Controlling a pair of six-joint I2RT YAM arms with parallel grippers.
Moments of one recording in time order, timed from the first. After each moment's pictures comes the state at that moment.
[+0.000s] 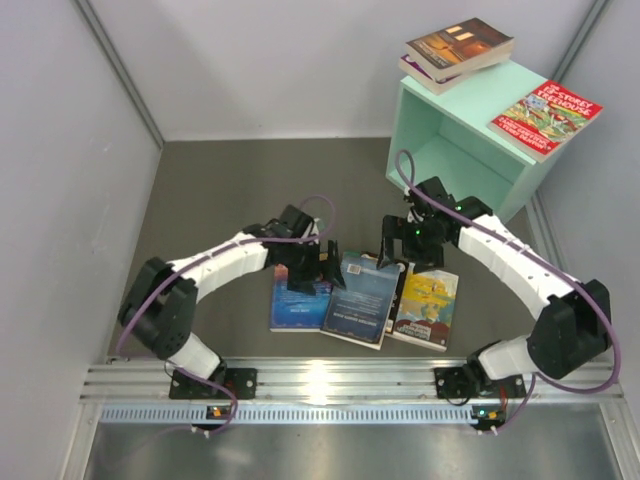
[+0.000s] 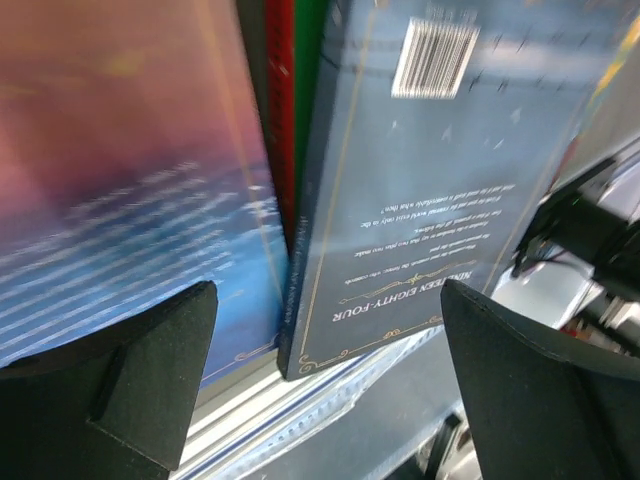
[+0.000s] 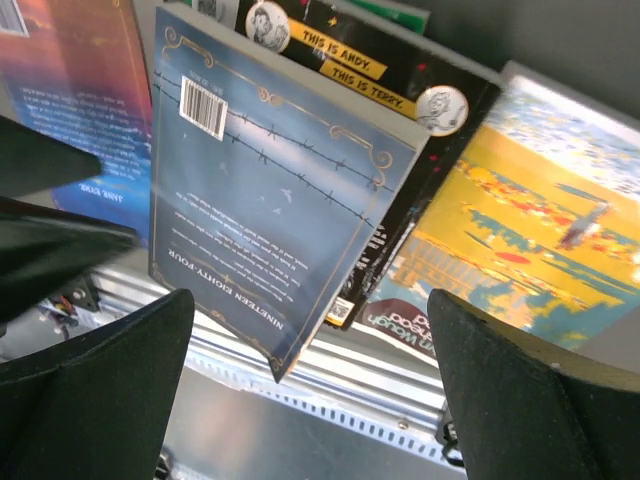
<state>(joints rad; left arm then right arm) -0.59 1.53 0.99 -0.52 0.43 -0.67 0.48 1.40 1.19 -0.94 -0.20 0.51</state>
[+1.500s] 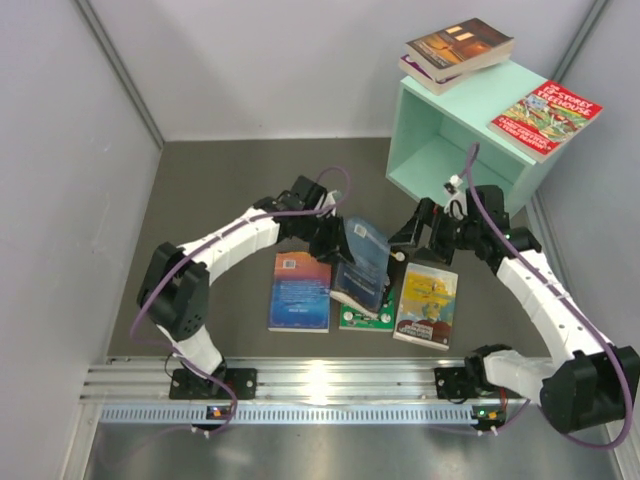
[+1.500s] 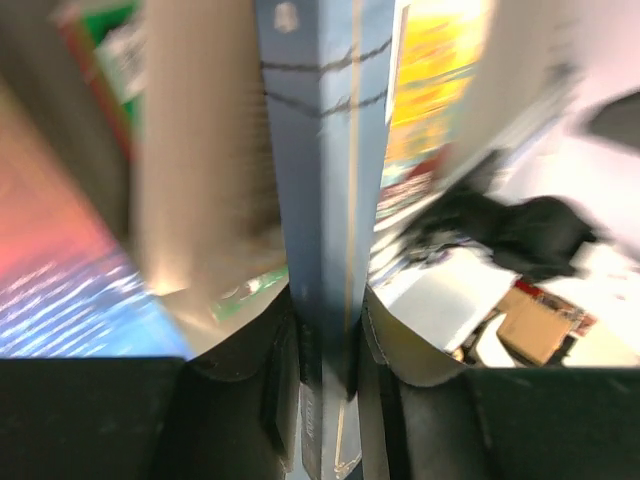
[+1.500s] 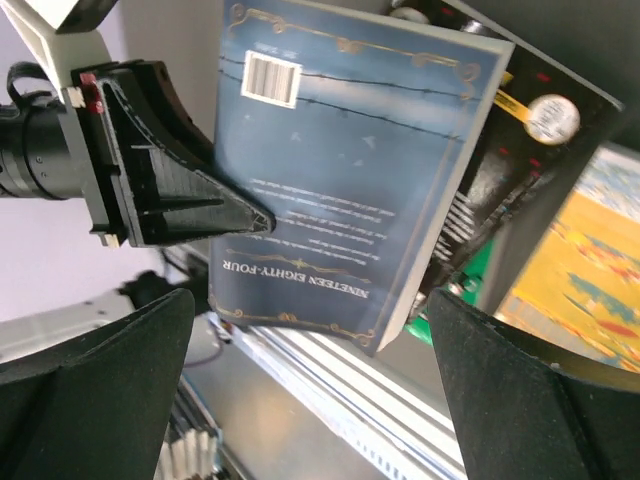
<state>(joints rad) -0.63 1.70 1.26 -0.57 0.57 -0.68 0.23 1.11 0.93 -0.61 -0.57 0.62</state>
